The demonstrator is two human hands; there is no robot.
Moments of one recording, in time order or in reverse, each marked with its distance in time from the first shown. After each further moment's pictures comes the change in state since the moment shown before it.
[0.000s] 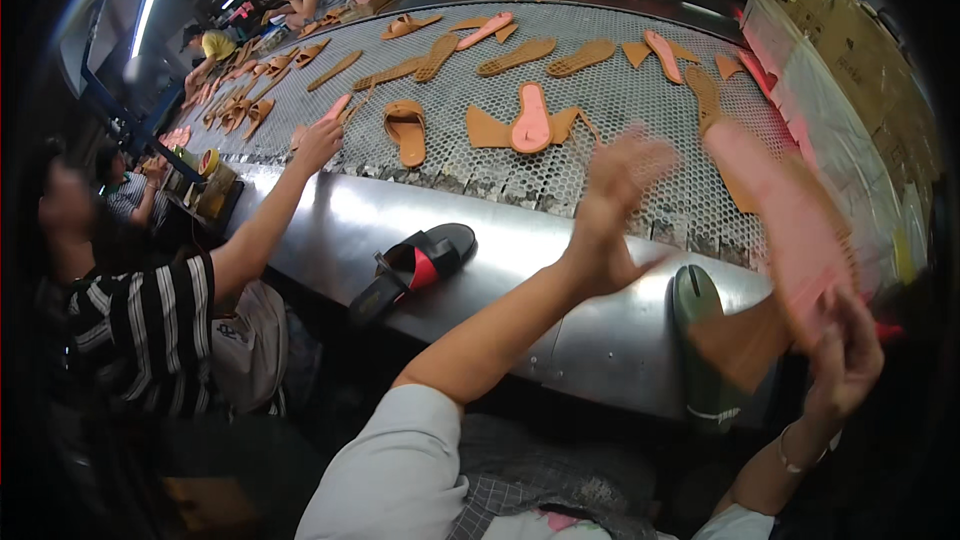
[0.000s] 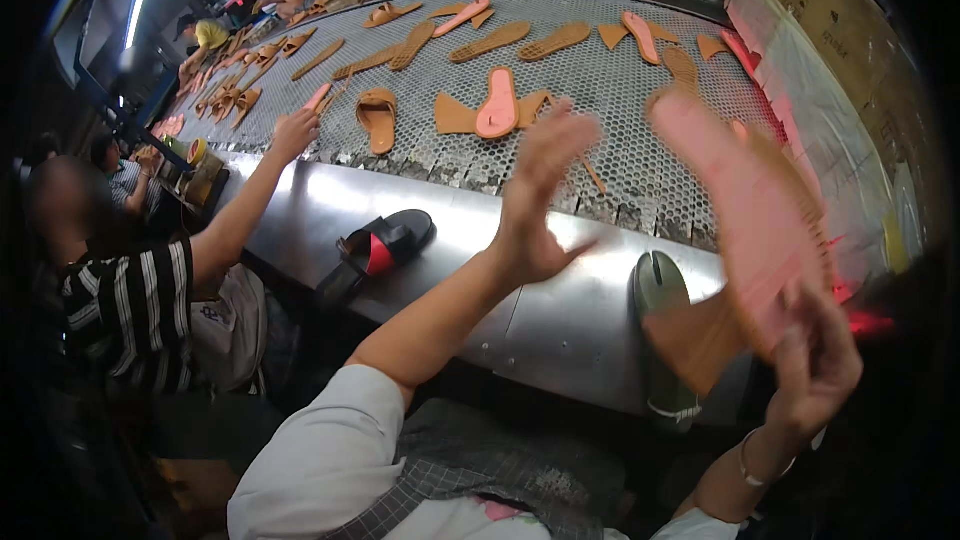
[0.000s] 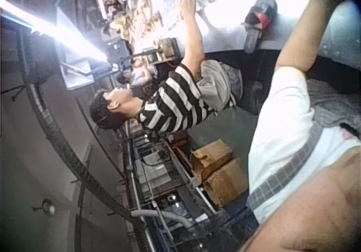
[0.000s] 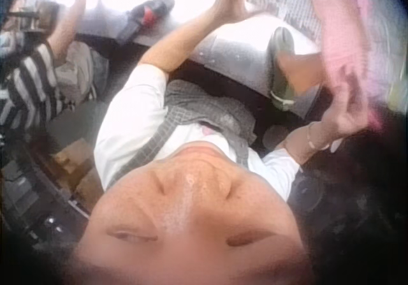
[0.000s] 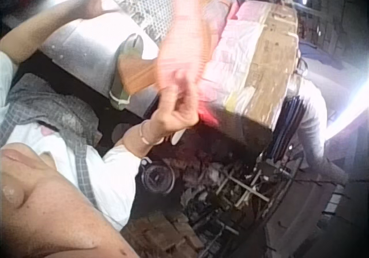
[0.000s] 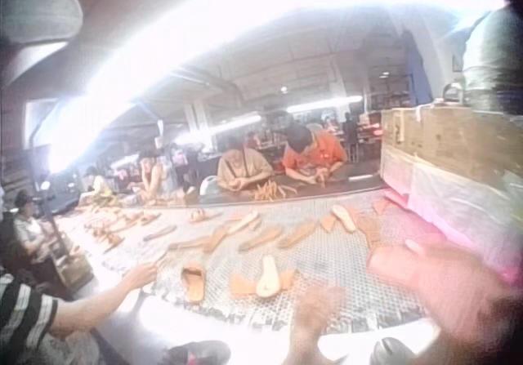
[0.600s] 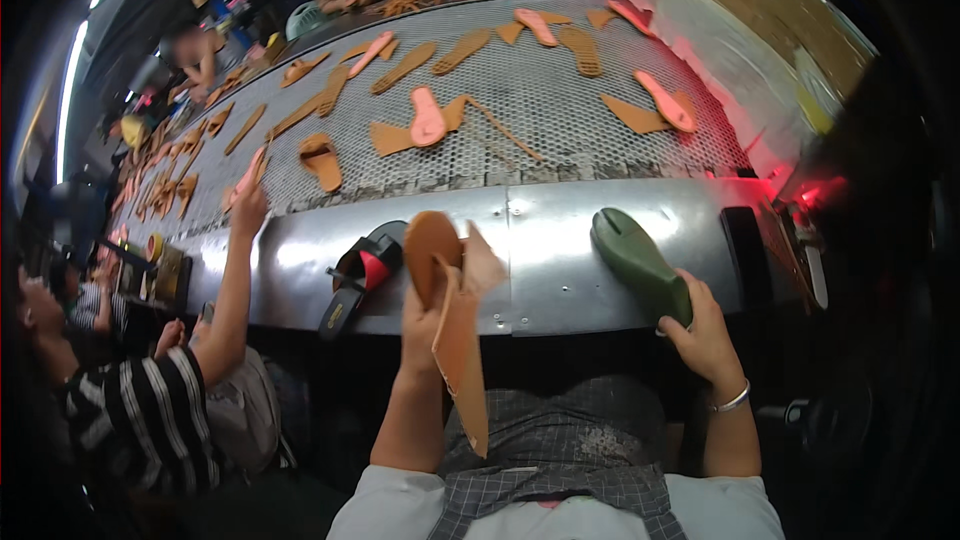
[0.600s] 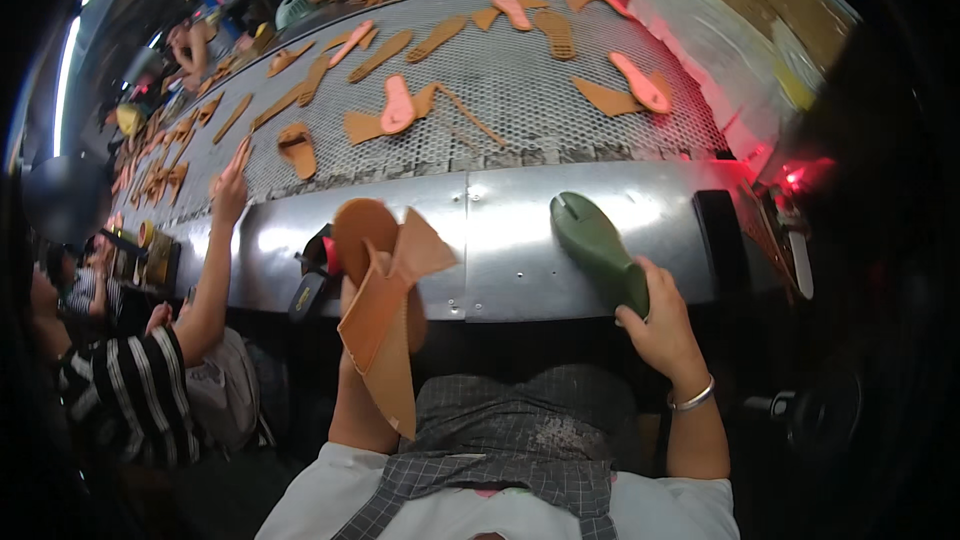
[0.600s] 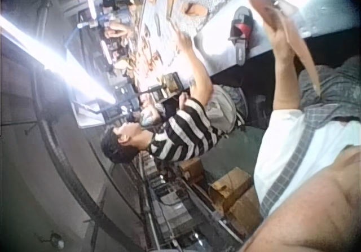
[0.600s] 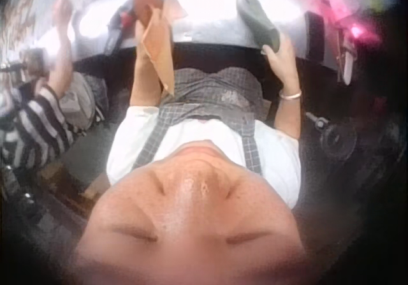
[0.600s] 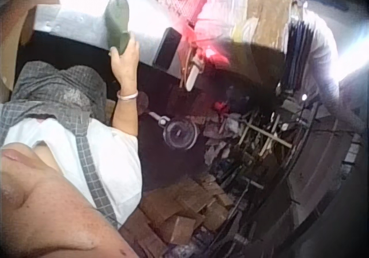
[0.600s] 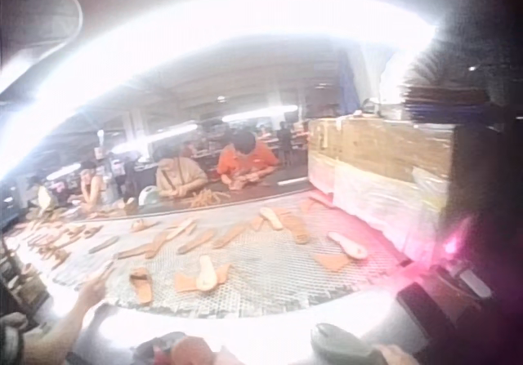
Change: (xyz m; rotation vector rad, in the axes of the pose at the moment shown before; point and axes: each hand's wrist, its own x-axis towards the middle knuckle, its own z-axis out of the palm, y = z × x) left_hand -0.120 0.103 -0.088 -0.805 0.161 -1.092; right_hand -0.132 0.034 0.001 -0.485 -0.385 0.358
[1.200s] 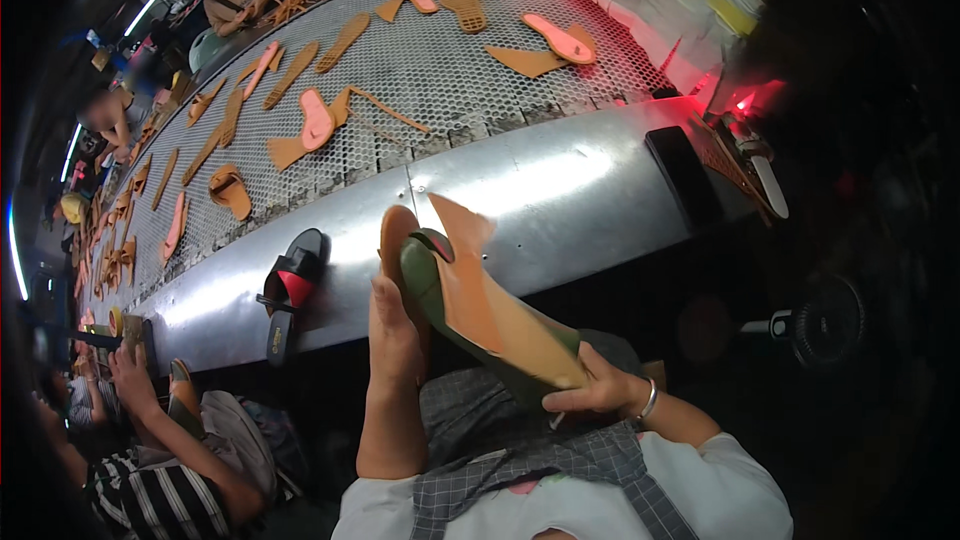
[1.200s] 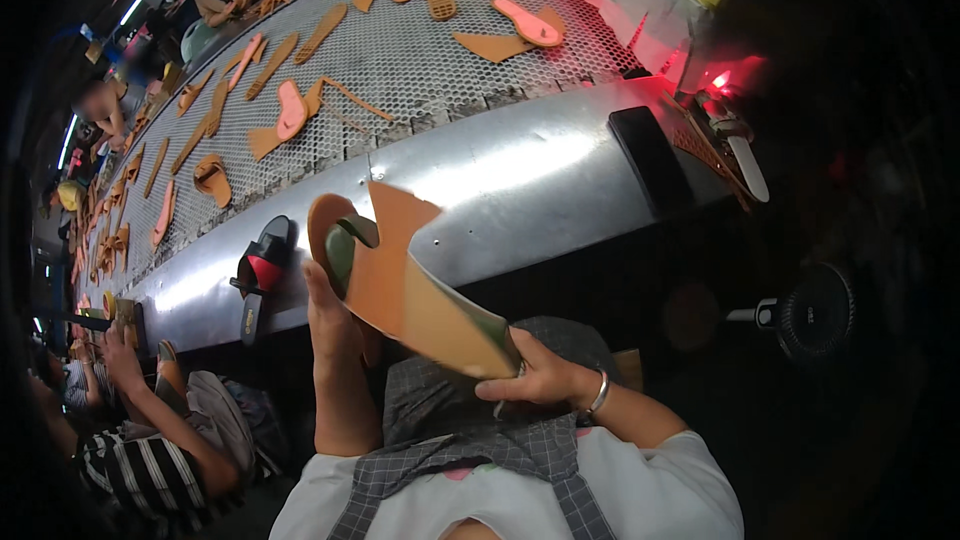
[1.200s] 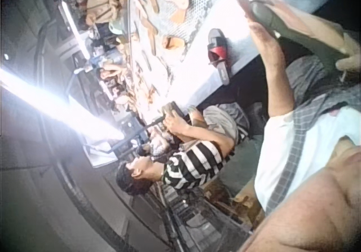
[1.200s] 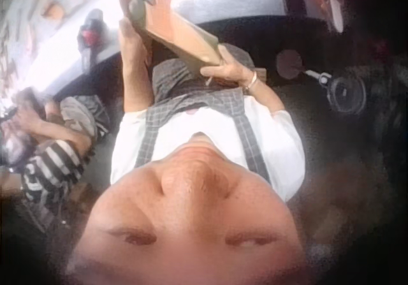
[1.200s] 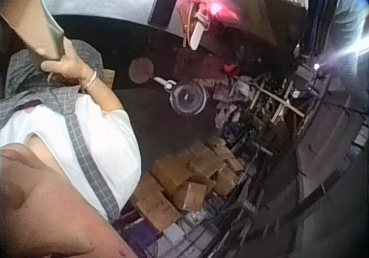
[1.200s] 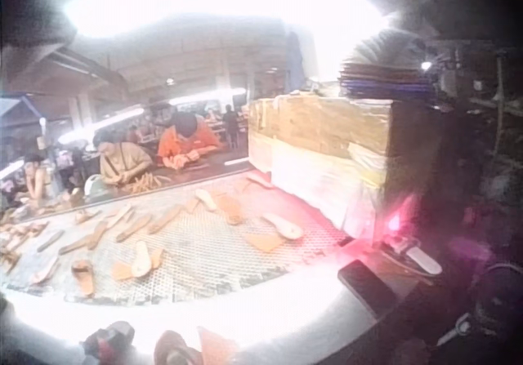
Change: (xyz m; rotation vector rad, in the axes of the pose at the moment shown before) left_hand -0.009 -0.003 0.104 0.053 -0.086 -0.067; right_hand -0.071 -0.033 0.043 1.129 -0.600 0.131
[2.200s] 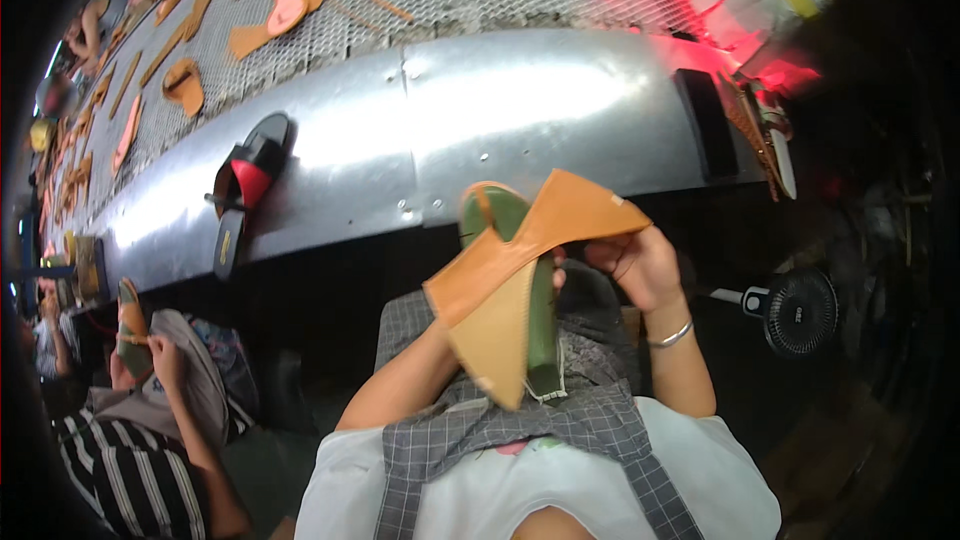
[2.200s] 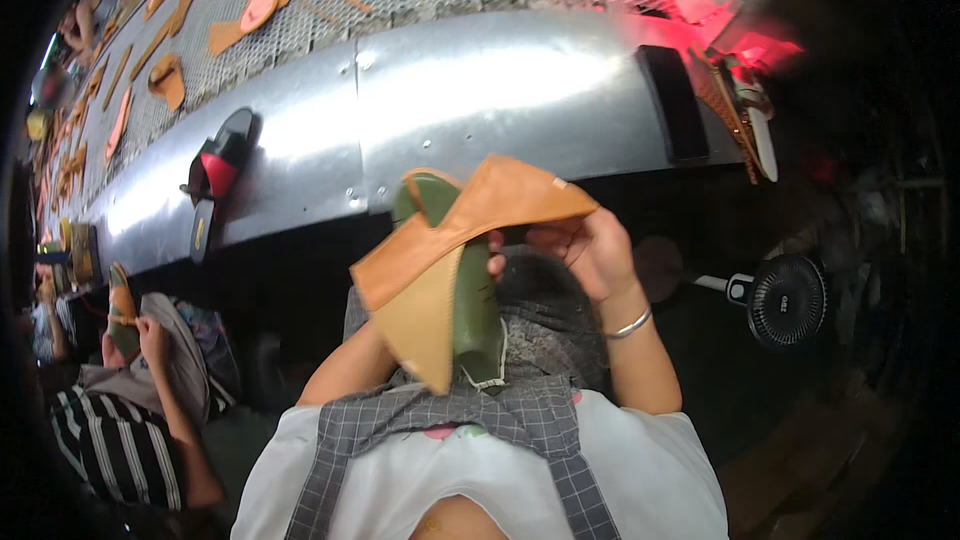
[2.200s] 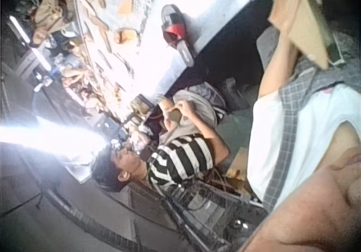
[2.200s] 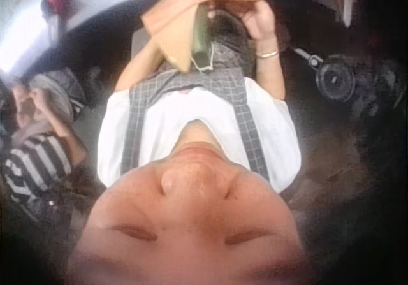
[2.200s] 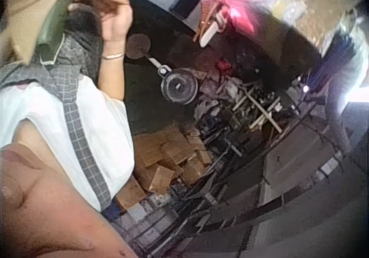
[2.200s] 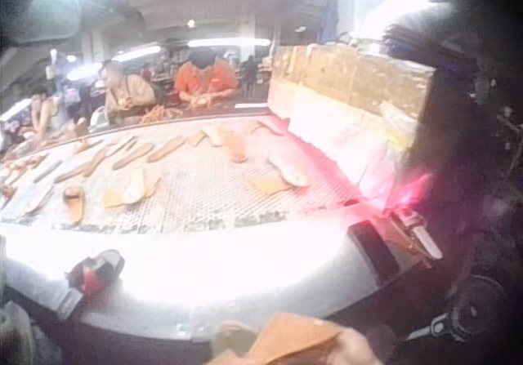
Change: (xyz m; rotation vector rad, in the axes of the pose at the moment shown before) left_hand -0.043 -0.176 0.018 -1.174 -0.465 -0.745; right_hand -0.010 0.025 -0.106 0.485 0.505 0.046
